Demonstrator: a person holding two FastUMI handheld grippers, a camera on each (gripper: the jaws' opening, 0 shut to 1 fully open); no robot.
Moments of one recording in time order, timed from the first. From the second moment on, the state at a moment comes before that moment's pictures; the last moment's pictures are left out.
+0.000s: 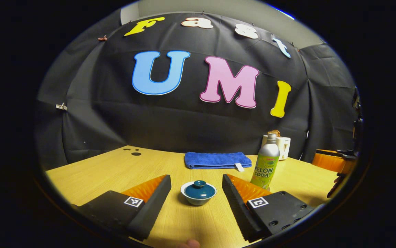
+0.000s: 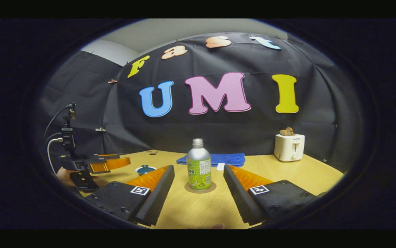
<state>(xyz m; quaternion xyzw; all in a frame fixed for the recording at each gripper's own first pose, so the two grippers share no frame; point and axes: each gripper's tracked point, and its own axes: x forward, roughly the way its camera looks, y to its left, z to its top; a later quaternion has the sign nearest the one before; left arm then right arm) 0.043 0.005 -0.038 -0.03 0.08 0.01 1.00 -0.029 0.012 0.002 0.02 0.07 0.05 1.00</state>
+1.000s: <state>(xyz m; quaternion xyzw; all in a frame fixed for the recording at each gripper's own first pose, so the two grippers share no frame) 0.037 -0.006 -0.034 -0.02 0.08 0.00 1.00 -0.031 0.014 0.004 0.01 0.07 0.05 1.00</state>
